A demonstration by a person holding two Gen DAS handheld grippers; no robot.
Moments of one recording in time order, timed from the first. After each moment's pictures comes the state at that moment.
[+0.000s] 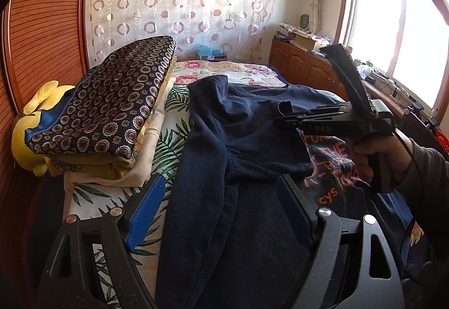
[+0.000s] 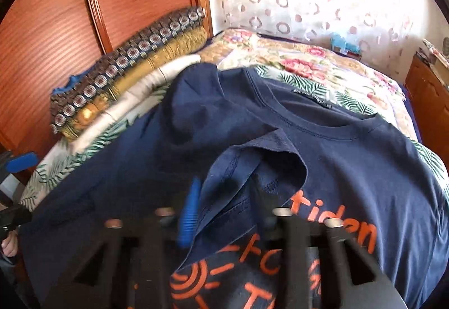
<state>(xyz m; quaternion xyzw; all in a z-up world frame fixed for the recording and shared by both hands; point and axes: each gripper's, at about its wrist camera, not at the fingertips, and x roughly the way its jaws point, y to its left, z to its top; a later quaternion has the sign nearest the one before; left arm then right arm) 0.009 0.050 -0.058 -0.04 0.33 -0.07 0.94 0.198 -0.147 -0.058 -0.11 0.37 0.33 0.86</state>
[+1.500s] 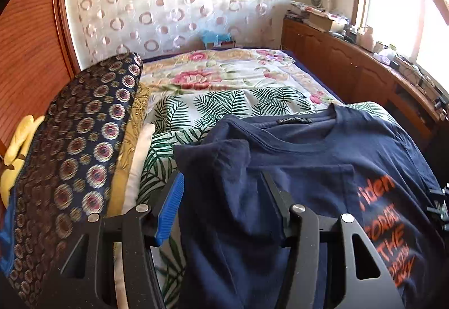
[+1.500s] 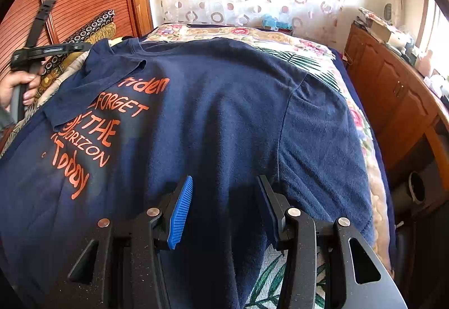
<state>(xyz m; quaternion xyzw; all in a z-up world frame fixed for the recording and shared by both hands) 0.214 0.020 -0.057 0.01 0.38 -0.05 0.92 0.112 -0.344 -0.051 -0.09 0.38 0.20 0.90</state>
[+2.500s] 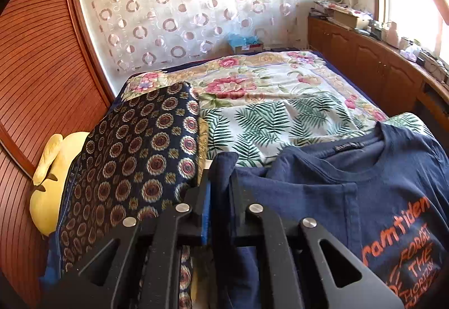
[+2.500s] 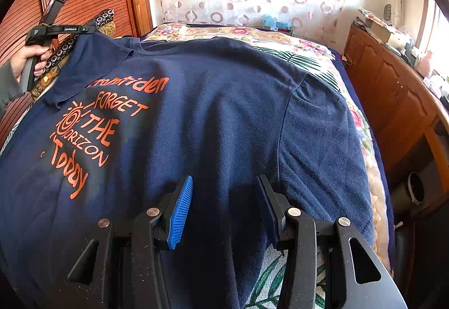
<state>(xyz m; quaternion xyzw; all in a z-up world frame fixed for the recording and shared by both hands) 0.242 0.054 -0.030 0.06 0.37 0.02 0.93 0.114 -0.350 -0.057 -0.09 0.38 0.20 0.90</state>
